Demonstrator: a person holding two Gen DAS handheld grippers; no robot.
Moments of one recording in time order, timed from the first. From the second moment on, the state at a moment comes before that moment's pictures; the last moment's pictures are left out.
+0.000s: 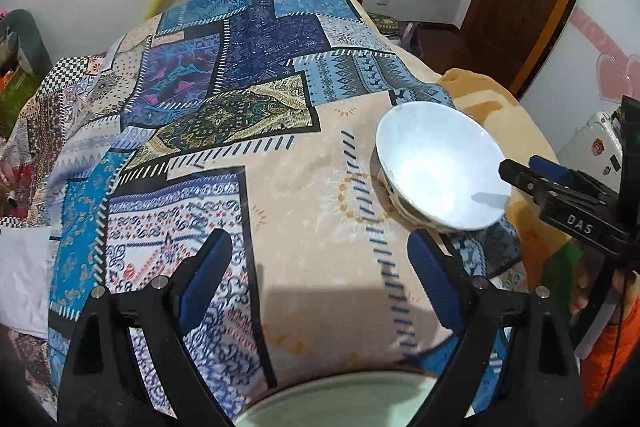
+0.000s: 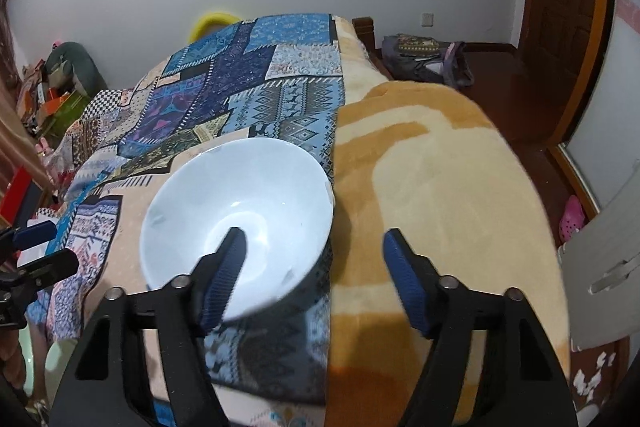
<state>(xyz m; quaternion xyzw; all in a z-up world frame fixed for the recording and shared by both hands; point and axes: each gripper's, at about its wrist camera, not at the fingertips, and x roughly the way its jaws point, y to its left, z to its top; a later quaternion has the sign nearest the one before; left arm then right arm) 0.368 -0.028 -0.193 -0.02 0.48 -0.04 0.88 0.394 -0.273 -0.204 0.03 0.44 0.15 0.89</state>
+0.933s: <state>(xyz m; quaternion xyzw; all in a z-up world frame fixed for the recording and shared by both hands) 0.413 -0.051 -0.255 -0.06 0.55 -0.09 0.83 0.396 -0.238 -0.220 0.01 0.46 0.24 0.86</state>
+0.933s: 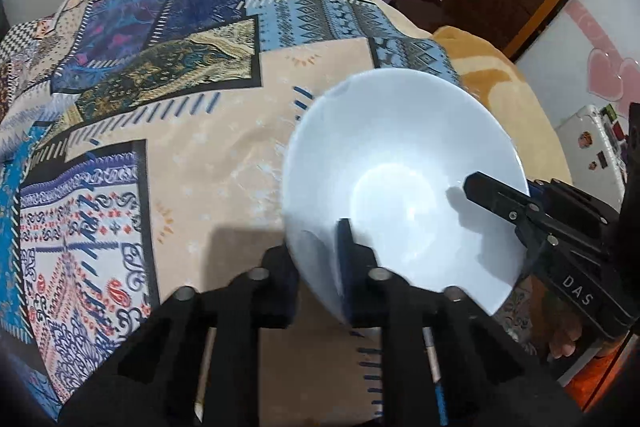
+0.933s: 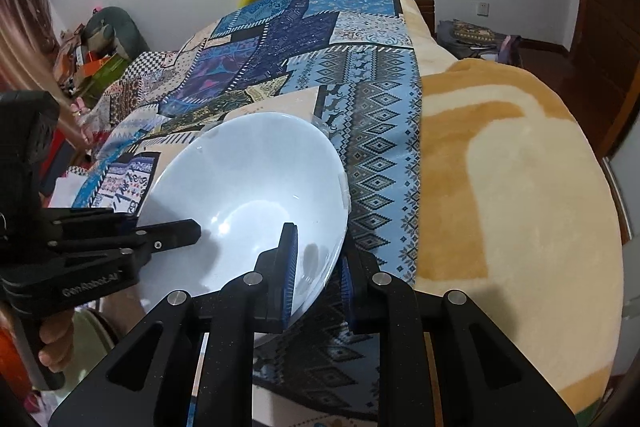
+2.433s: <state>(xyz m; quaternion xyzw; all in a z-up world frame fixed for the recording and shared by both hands) 0.219 0.009 -0.112 -0.08 0.44 -0.05 0.90 0.251 -0.178 -0.121 0.00 0.38 0.28 0.88</state>
